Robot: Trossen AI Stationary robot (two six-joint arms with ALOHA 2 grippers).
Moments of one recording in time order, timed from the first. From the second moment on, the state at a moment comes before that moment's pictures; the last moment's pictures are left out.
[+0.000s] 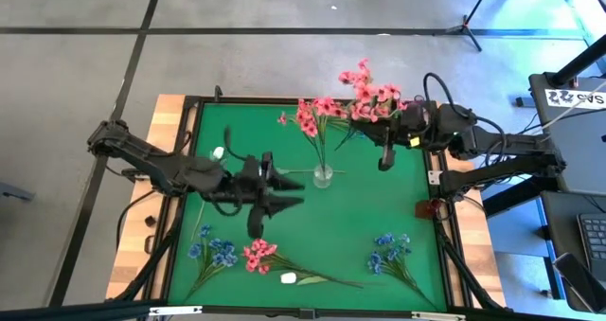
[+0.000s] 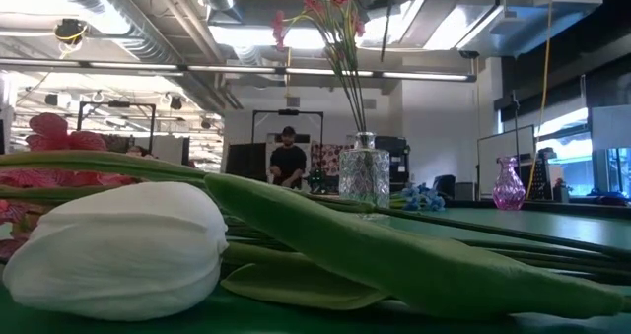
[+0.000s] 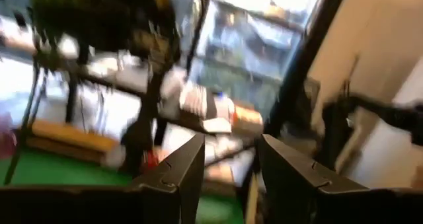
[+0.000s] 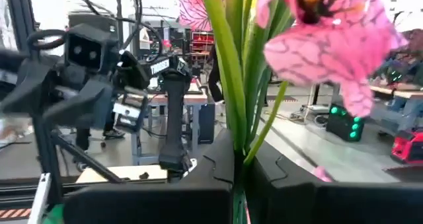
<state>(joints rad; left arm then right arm) -0.39 1.35 1.26 0.11 -0.39 -0.33 -0.01 1.01 1.08 0.06 0.12 -0.03</state>
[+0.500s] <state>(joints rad) -0.37 1.28 1.26 -0.08 -0.28 -0.32 -0.01 0.99 0.77 0.41 0.15 0.08</state>
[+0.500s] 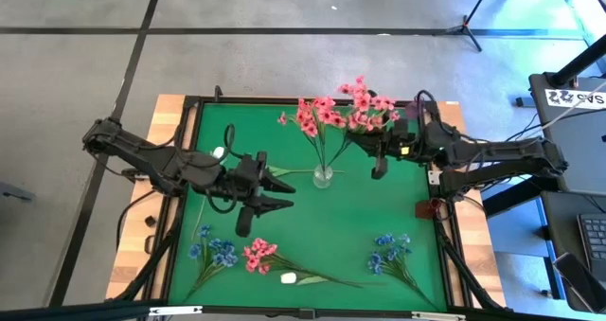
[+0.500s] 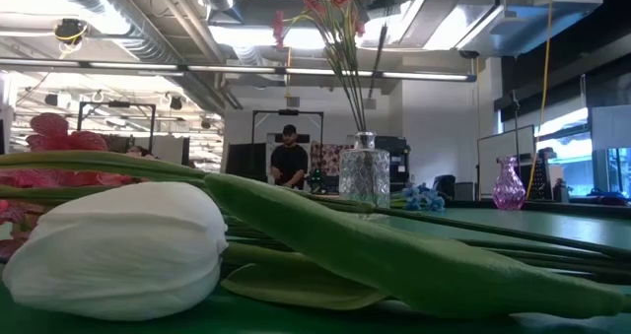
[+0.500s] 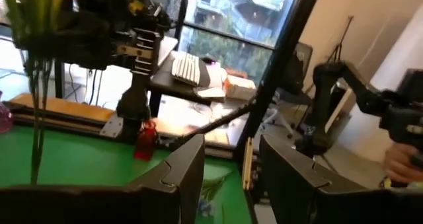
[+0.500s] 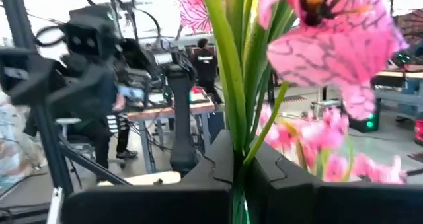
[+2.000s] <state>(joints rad) -0.31 1.25 1.26 -0.19 -0.22 -0.32 -0.01 1.18 0.69 0.46 0.38 0.18</state>
